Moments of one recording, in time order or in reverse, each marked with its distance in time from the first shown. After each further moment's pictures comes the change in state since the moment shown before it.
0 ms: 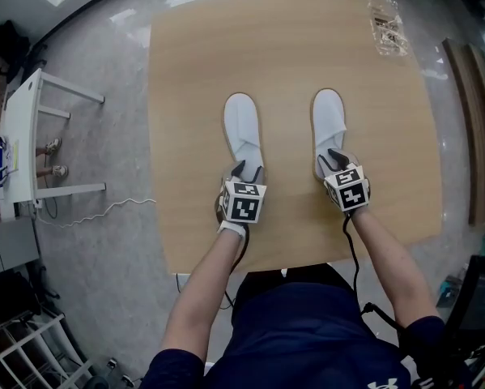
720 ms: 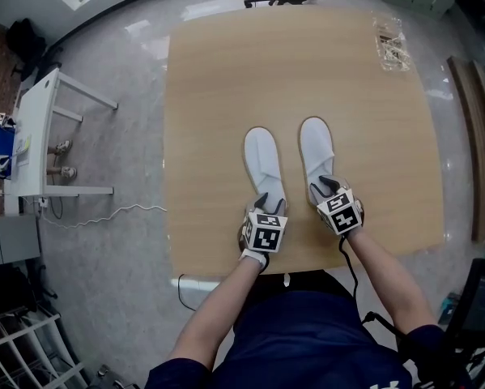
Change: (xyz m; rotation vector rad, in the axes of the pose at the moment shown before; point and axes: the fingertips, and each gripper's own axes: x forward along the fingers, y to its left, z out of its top) left arm -0.029 -0.070 -0.046 -0.084 0.022 -0.055; right arm -0.014 0.067 -0.023 -0.106 0.030 0.127
